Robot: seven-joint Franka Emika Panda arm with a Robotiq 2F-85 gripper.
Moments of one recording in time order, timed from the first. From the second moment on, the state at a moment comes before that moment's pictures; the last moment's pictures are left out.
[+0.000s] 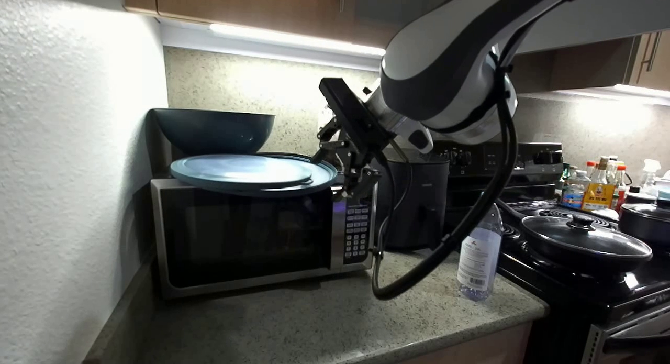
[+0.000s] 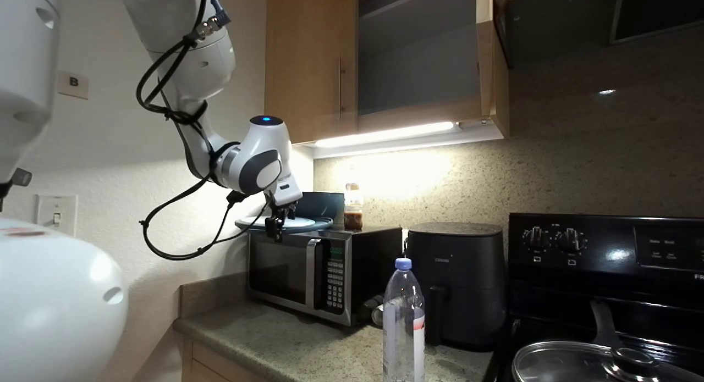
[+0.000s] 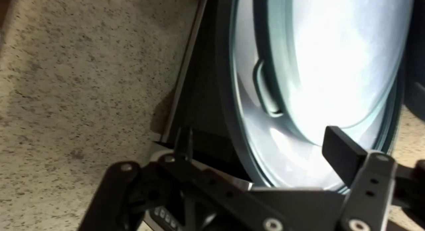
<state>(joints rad) 0.24 0.01 0.17 -2.24 0.38 2.99 1.36</state>
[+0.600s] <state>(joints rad) 0.27 0.02 0.22 -2.16 0.49 3.08 1.14</state>
